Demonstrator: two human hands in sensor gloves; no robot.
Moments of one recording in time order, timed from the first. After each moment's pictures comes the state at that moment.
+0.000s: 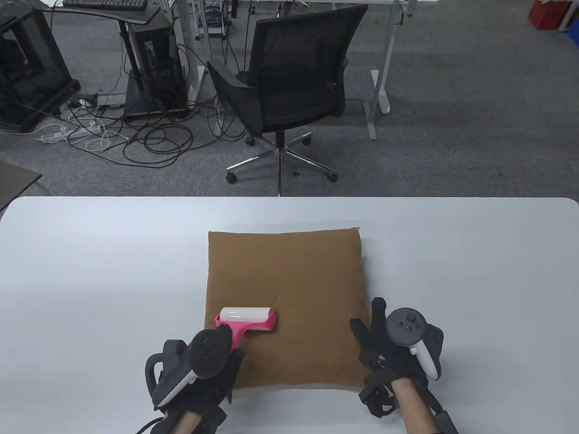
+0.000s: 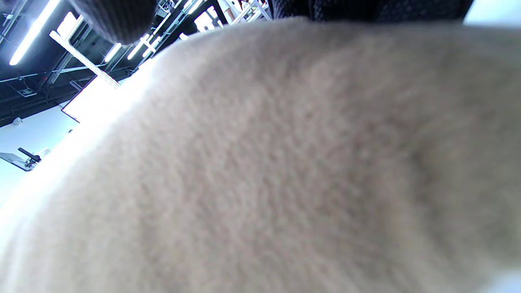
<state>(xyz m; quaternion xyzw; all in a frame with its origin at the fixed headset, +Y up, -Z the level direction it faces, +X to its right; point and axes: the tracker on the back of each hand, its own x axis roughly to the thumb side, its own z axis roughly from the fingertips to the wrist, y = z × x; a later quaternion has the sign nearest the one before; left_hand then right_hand) -0.180 -0.654 -0.255 -0.05 -0.05 0.14 0.99 0.195 -0.732 -0.325 -0.04 0.09 0.93 0.36</state>
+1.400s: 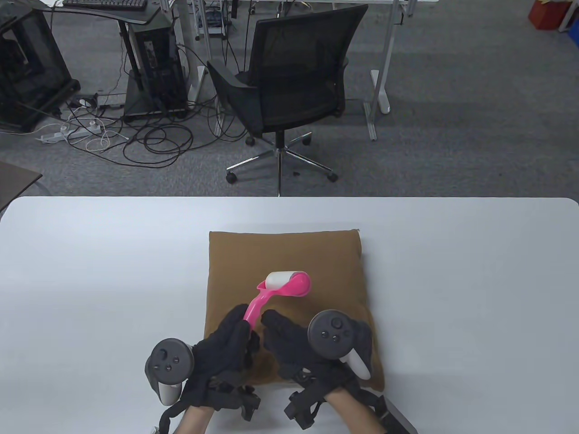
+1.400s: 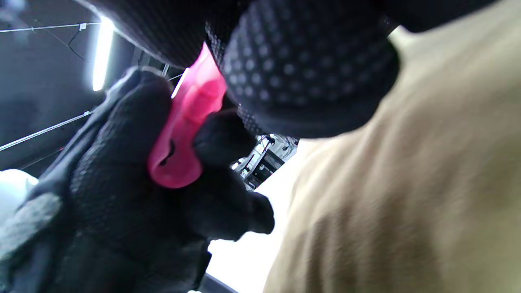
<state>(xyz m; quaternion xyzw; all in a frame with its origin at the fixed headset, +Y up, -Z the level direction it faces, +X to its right) -0.173 -0.690 -0.278 0.15 -0.14 0.56 0.81 0.034 -0.644 -0.290 0.20 0.04 0.88 0.43</state>
